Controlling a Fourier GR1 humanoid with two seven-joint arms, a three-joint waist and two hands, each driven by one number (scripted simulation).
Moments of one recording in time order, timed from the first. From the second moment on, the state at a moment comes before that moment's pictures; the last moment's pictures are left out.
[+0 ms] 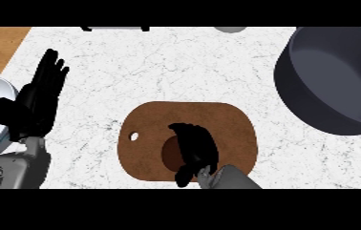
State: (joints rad) left arm -0.20 0.31 0.02 -1.62 0.18 0.23 0.21; right arm -0.38 -0.02 0.76 -1.40 0.65 0.10 0.80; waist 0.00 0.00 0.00
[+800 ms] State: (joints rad) left arm -0.18 0.27 0.04 -1.62 0.15 0.21 0.21; right arm -0.21 -0.24 0.87 -1.62 0.68 0.20 0.50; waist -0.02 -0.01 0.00
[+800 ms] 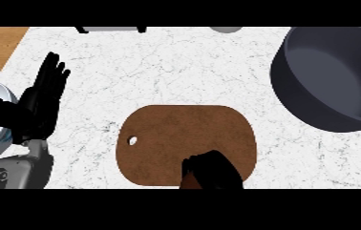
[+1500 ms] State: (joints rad) left arm -0.18 0.28 0.07 -1.64 0.13 0.20 0.22; right arm 0.12 -0.59 0.69 -2.19 0.67 0.03 0.36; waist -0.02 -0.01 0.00
